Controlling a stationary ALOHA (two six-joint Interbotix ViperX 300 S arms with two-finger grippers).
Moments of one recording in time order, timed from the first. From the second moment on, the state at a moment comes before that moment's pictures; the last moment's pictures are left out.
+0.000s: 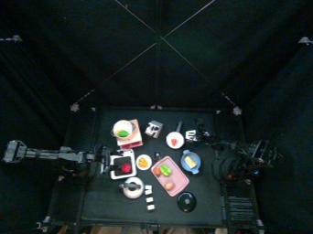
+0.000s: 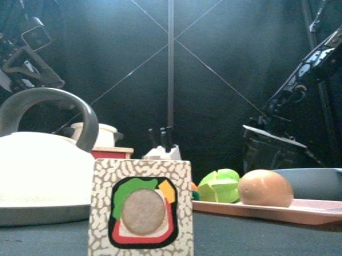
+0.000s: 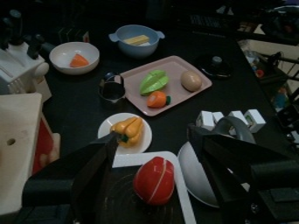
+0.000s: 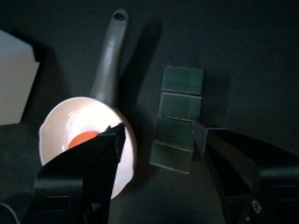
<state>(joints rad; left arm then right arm) 0.04 -0.88 1.32 -0.05 -0.13 -0.05 -0.58 -0.22 0.92 -0.72 0.32 1.58</state>
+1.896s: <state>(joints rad) 0.18 -0.88 1.13 -0.21 0.14 -0.05 0.50 -0.32 0.75 -0.32 0.73 1.71</state>
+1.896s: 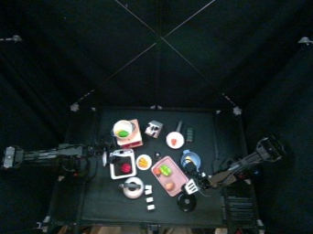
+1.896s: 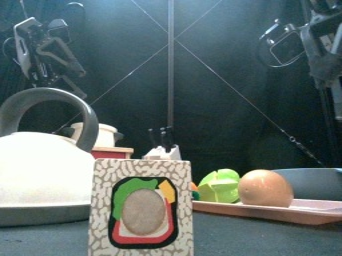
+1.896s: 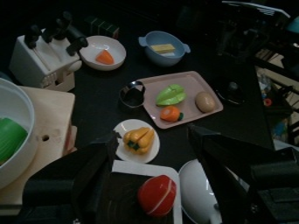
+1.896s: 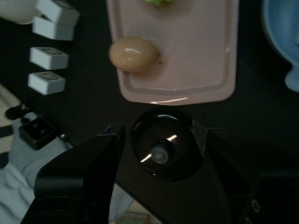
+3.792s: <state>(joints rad) 0.03 -0.88 1.25 -0.19 -0.07 -0.05 0.71 0.09 0.58 -0.31 0.82 1.81</state>
